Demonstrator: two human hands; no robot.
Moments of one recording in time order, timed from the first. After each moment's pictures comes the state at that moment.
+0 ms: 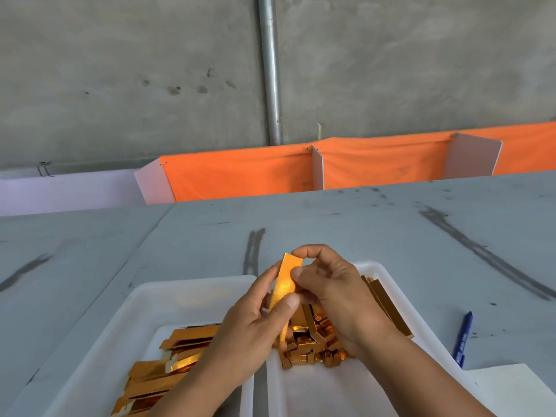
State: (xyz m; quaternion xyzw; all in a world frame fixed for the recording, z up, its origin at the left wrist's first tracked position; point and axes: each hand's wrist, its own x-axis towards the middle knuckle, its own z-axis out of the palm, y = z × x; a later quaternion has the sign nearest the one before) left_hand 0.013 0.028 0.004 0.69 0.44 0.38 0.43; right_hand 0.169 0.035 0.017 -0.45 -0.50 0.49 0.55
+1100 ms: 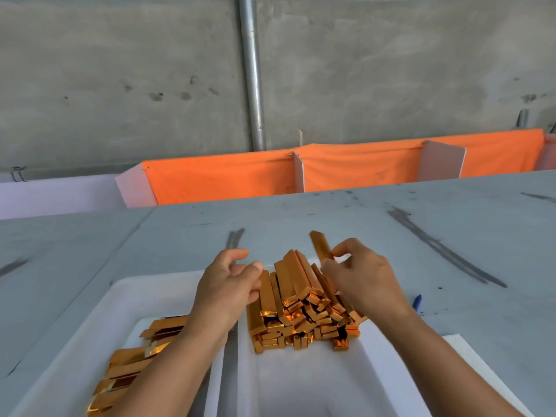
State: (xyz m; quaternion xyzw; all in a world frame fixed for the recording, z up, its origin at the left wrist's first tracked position) left_hand 0.042 0.017 0.031 0.55 0.54 0.48 0.41; right_hand 0.241 -0.009 0.037 -0.73 -0.53 0.19 0.39
